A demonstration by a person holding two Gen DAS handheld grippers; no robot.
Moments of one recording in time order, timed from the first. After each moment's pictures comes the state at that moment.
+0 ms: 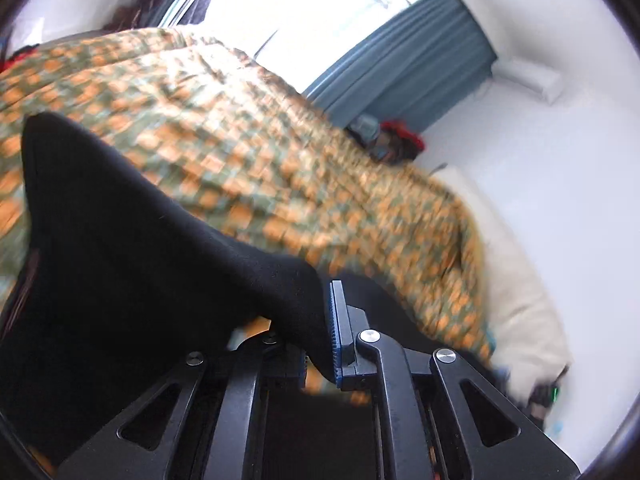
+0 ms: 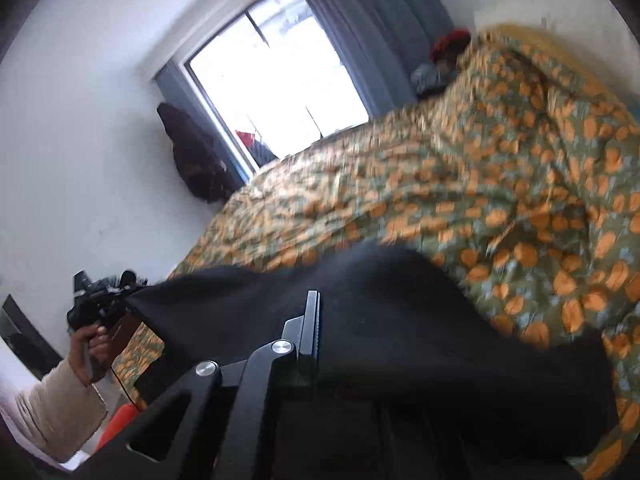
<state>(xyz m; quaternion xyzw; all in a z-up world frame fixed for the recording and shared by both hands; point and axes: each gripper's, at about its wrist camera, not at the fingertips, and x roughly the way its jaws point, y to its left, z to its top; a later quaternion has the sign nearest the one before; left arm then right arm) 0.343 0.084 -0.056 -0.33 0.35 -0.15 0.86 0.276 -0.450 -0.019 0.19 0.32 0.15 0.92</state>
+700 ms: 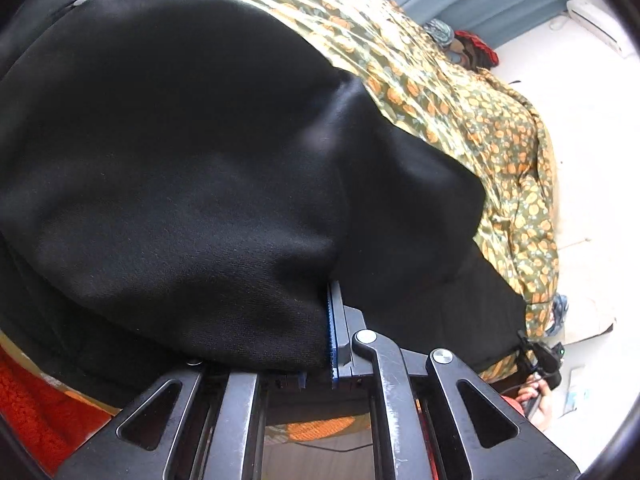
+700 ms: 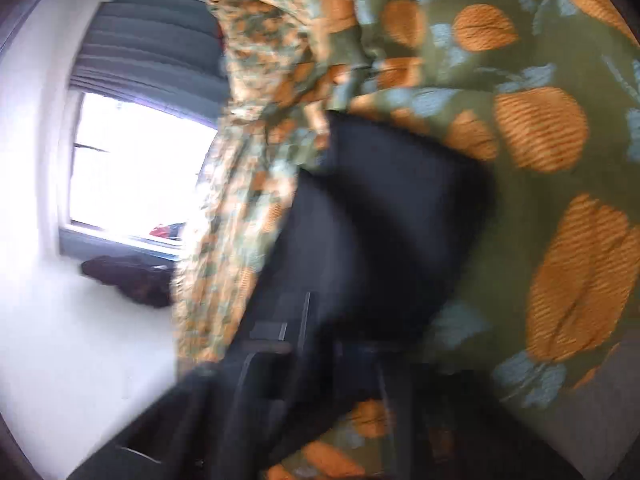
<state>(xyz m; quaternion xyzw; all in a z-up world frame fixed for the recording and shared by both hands) 0.281 0.026 -0.213 -0.30 0.52 -0.10 0.79 0.212 -0.612 -0.218 0.49 0.36 -0.05 0.79</state>
